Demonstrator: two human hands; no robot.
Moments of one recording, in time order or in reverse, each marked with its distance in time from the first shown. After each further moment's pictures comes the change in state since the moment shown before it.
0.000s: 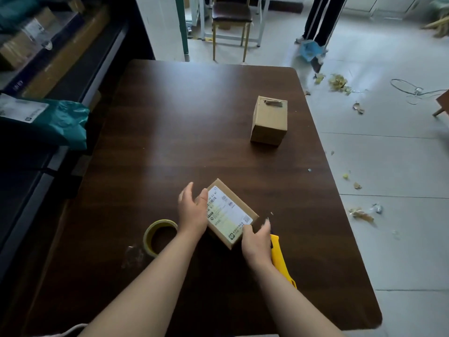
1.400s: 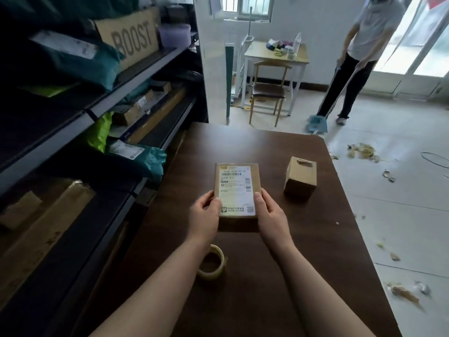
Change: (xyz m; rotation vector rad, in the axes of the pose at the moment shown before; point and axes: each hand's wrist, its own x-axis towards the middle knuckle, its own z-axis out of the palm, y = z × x) left_hand -0.079 0.095 -0.147 -0.473 0.013 0.039; right_hand -0.121 -0.138 0.010 0.042 -0.283 -0.678
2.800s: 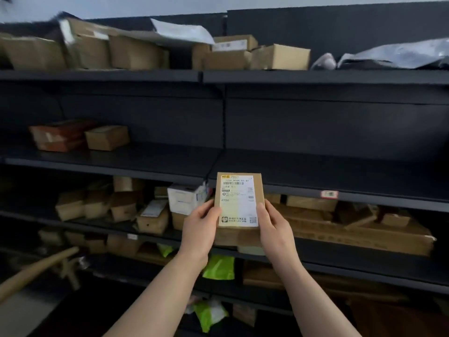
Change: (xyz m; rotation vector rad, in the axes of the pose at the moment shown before) left_hand -0.553 -0.014 -0.222 -0.278 1.526 0.241; right_hand -0.468 -0.108 0.153 0.025 -1.503 -0.460
